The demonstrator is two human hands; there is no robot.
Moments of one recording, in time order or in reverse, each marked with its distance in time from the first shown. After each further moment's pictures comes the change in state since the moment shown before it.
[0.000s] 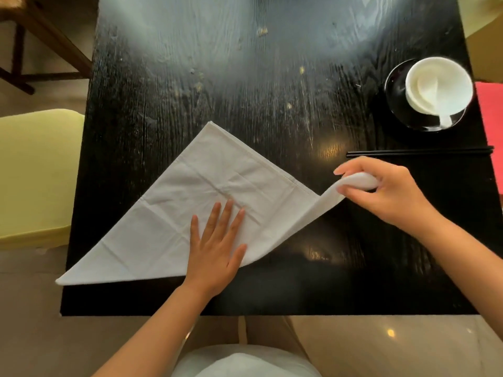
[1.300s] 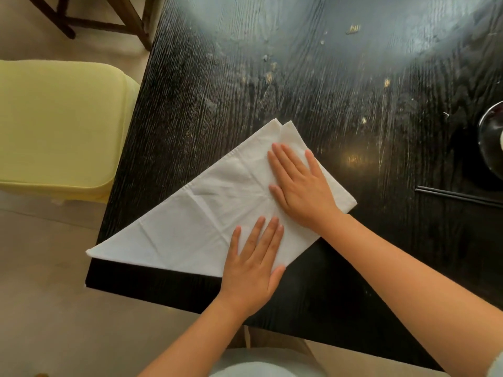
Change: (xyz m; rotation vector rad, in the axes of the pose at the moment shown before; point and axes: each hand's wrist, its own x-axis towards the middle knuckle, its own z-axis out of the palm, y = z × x) left_hand -0.012 0.002 0.015 0.036 0.016 -0.047; right_hand 0.107 -0.029 0.182 -0.707 -0.273 -0.348
